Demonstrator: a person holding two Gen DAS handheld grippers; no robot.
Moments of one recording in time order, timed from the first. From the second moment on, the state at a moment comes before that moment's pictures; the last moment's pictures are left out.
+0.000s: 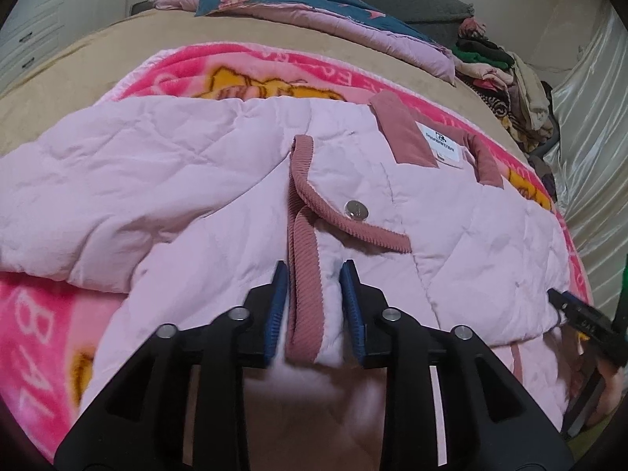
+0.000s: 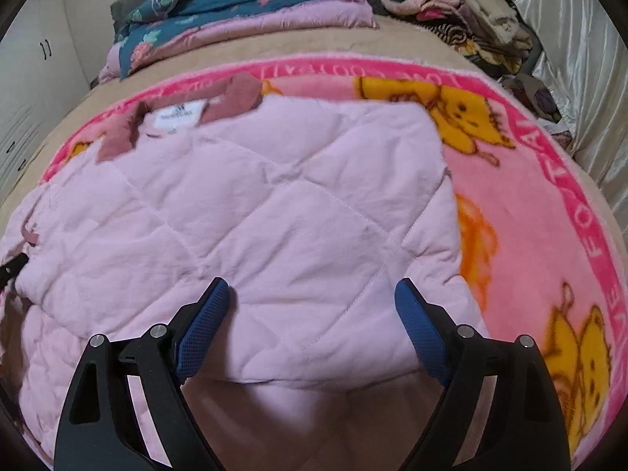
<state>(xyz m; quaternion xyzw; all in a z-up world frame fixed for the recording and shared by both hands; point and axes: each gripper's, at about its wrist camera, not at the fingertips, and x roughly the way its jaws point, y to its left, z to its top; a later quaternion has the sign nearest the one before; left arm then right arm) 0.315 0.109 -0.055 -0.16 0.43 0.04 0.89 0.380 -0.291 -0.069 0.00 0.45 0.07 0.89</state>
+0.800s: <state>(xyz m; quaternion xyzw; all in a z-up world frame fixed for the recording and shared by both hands) 0.238 0.183 -0.012 -0.19 0.39 0.14 0.89 0.299 -0.175 0.005 -0.02 0.36 0.19 0.91</state>
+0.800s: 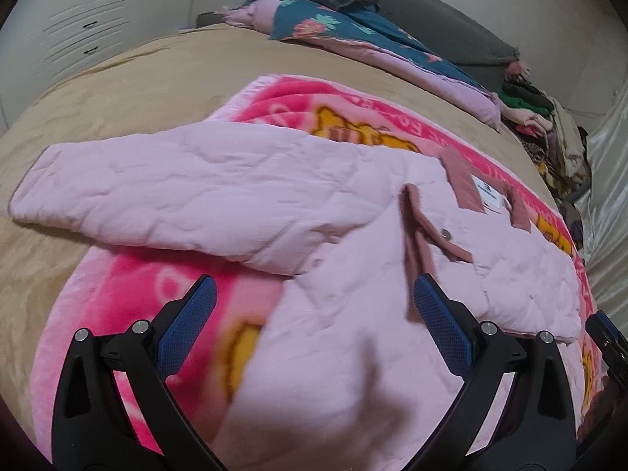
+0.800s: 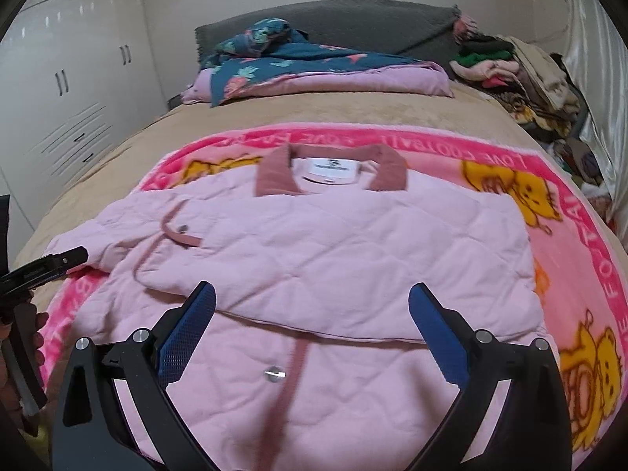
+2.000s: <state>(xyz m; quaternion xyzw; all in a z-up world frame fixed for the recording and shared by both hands) 0.168 0.354 -0.046 -0.28 0.37 0.27 0.85 0.278 0.062 -0.005 -0.10 0.37 0.33 0.86</state>
